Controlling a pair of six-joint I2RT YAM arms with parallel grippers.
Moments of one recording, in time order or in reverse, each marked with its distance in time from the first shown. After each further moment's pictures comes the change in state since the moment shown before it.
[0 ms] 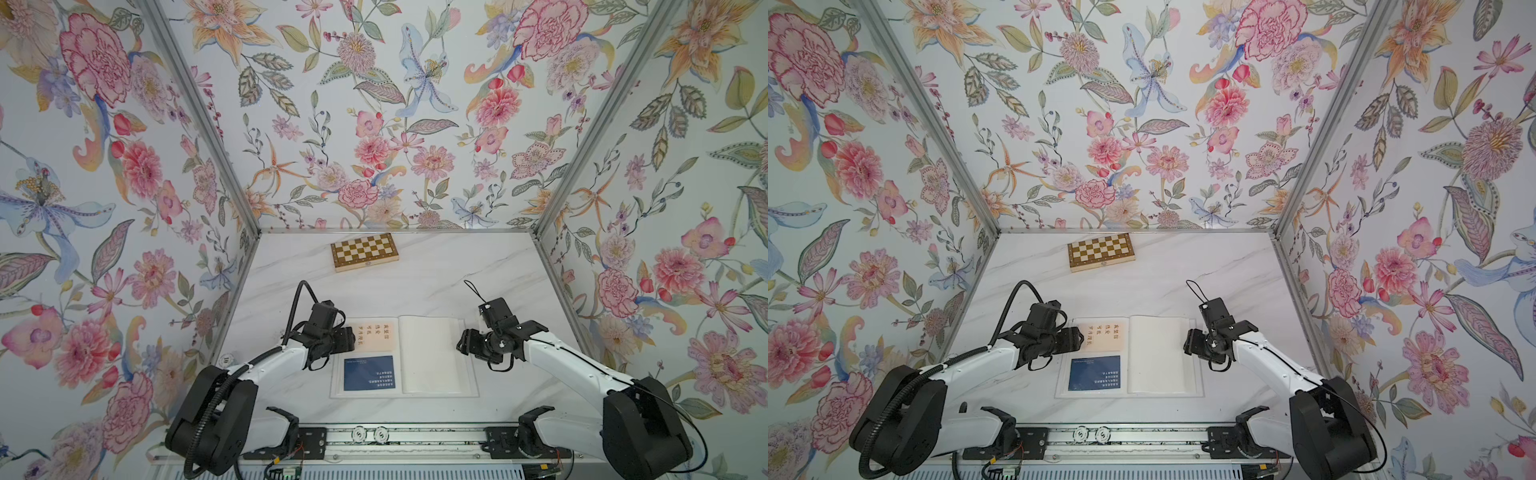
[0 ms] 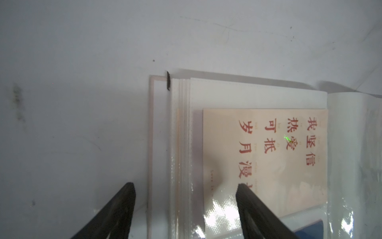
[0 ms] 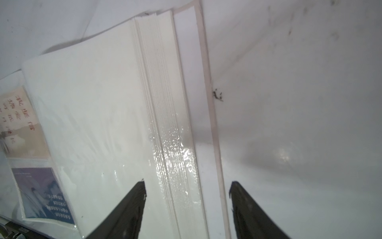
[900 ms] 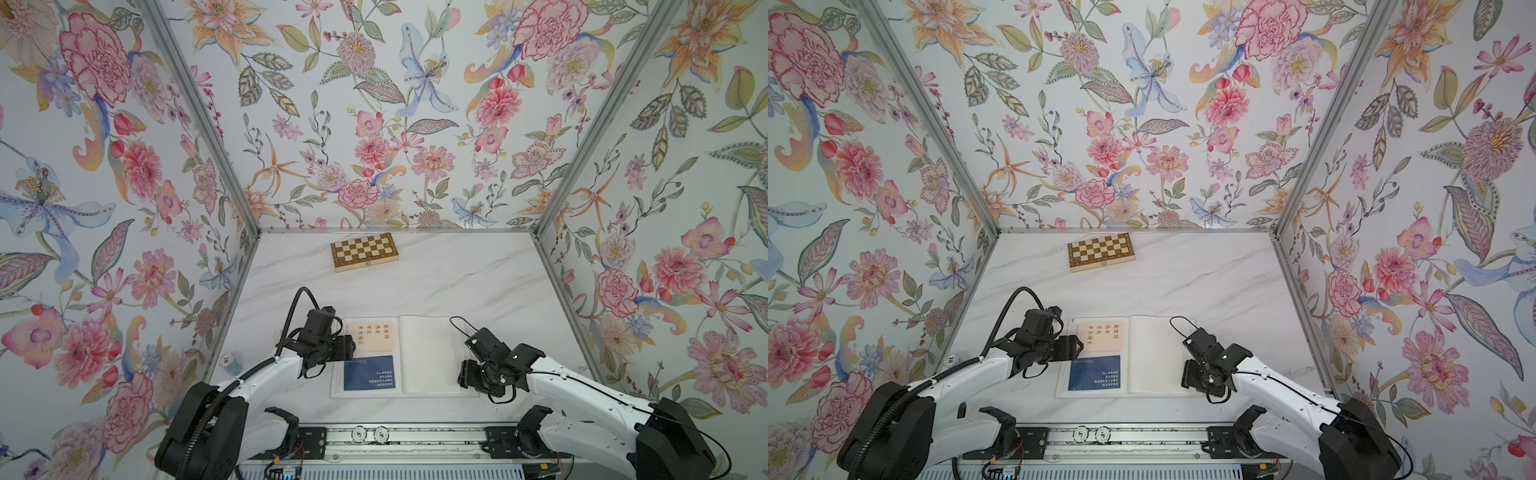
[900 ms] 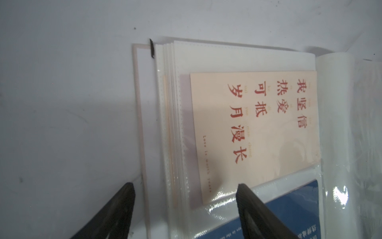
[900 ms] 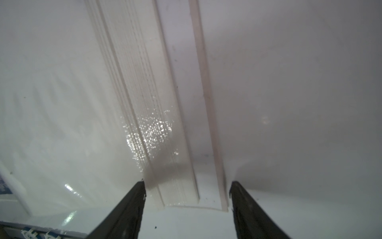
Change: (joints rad) left arm 0.000 -0.089 -0.058 -0.034 0.068 0.071; right arm 0.283 -0.157 -0.127 -0.155 0.109 0.279
